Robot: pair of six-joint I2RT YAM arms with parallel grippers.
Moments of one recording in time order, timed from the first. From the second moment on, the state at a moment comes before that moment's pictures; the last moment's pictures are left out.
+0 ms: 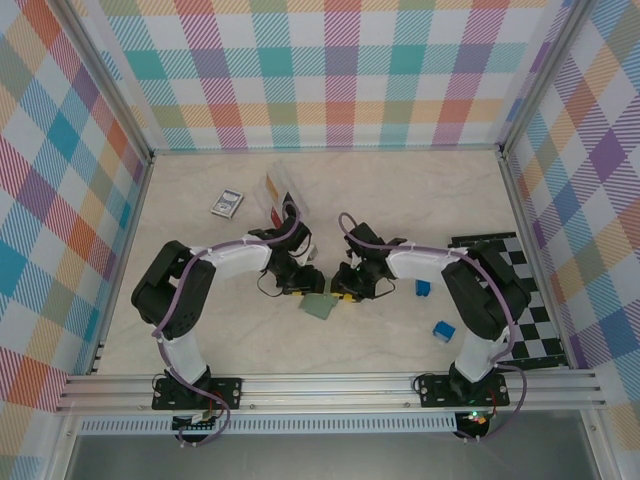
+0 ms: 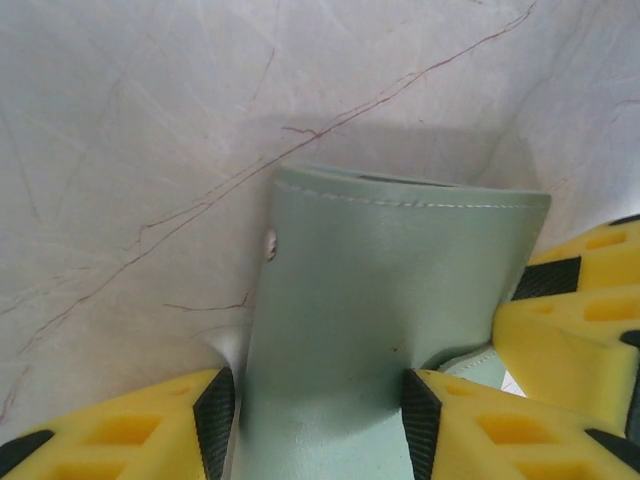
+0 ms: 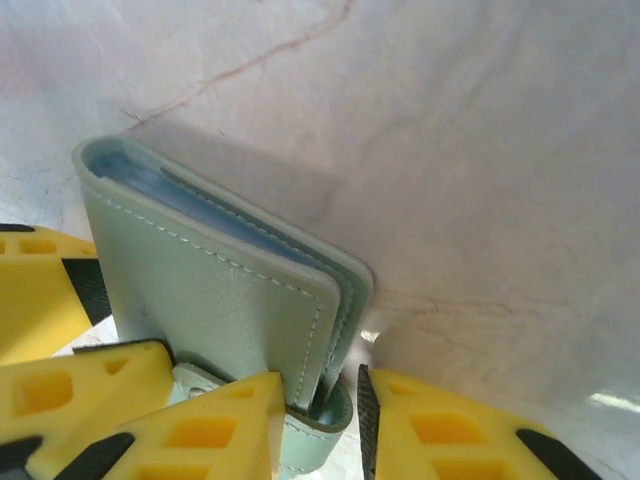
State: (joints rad) left arm -0.61 1.79 1.06 -0.58 0.41 -0.48; right arm 0.69 1.77 0.97 -0.41 -0.44 0.90
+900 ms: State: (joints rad) left arm -0.55 1.68 0.90 -0.35 0.61 -0.60; right arm 0.68 1.77 1.01 -0.47 -0.35 0.79
